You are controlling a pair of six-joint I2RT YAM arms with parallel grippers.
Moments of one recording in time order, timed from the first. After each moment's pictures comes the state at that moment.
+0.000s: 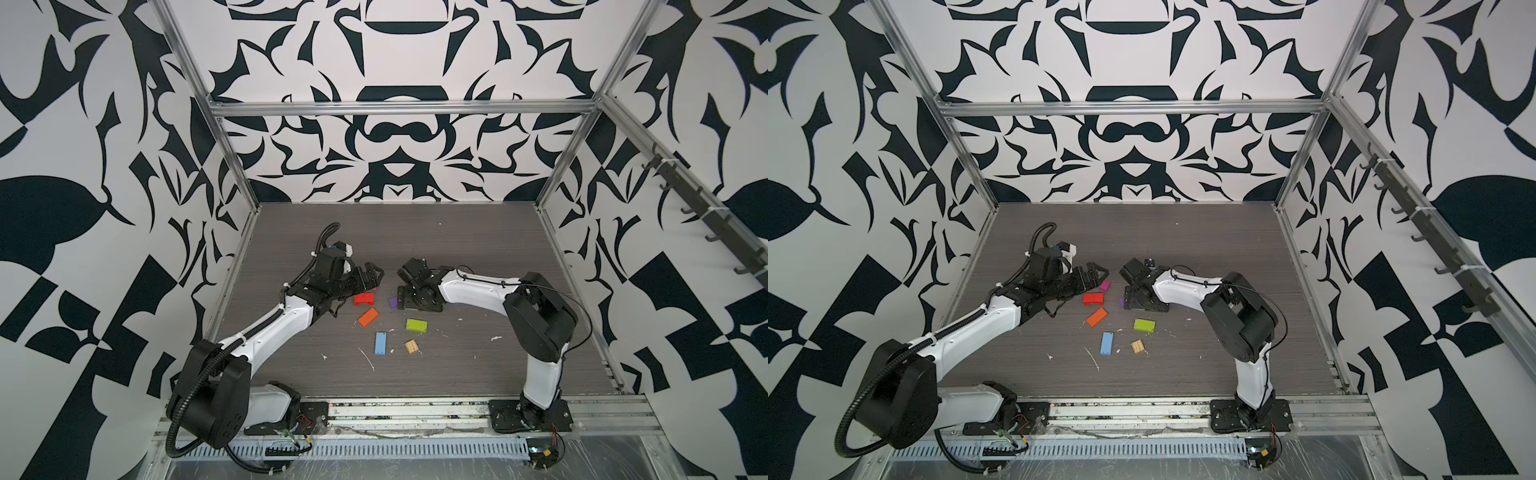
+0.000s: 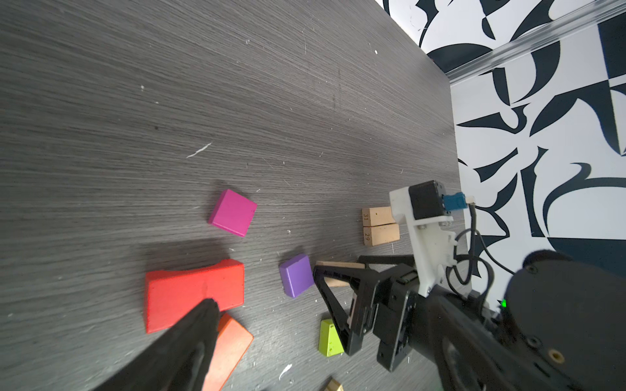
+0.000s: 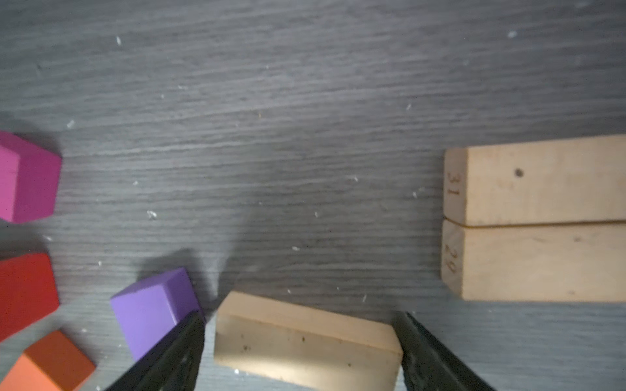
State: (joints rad) left arm -0.47 1.31 0.77 -0.11 0.29 -0.76; right arm 0.77 1.91 1.23 -0.55 0.12 0.81
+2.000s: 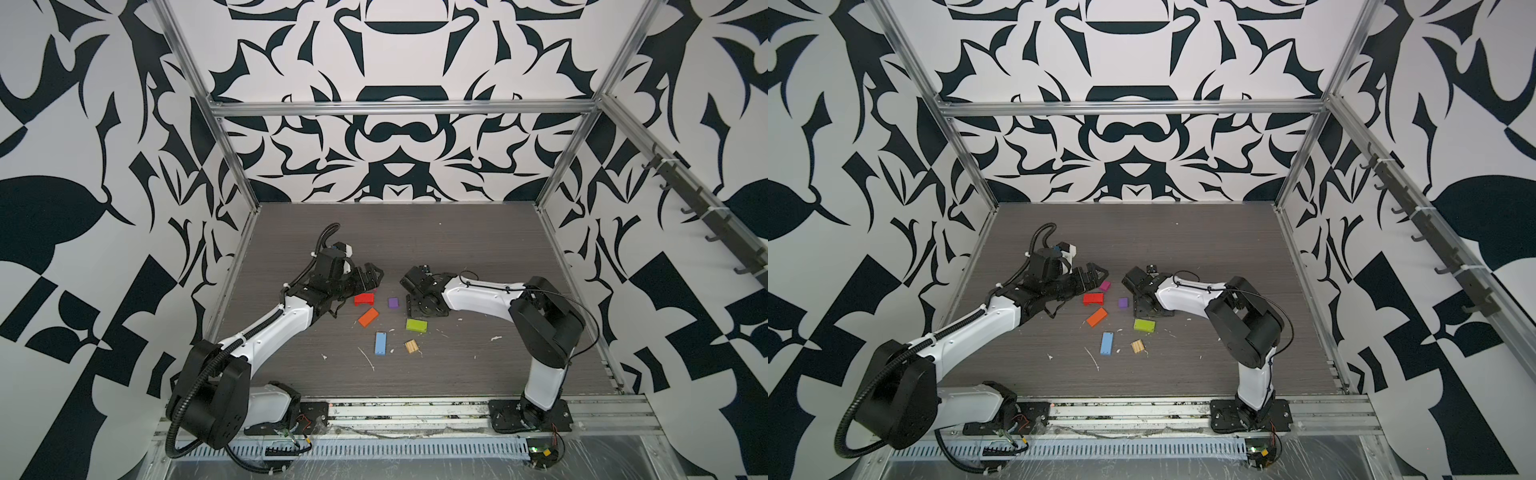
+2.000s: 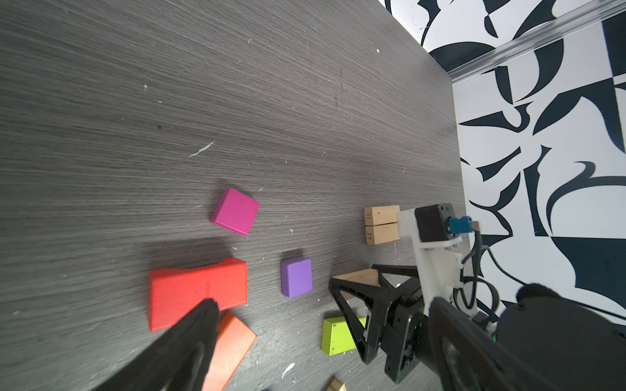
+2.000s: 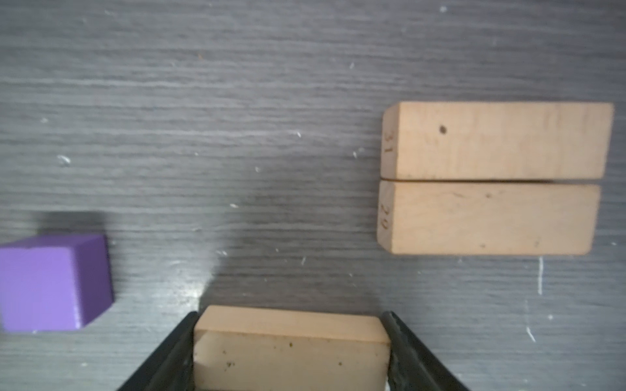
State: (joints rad) left arm -0.47 1.30 0.76 -0.12 0.28 -0.75; right arm 0.80 1.84 1.13 -0.58 0.22 0.73
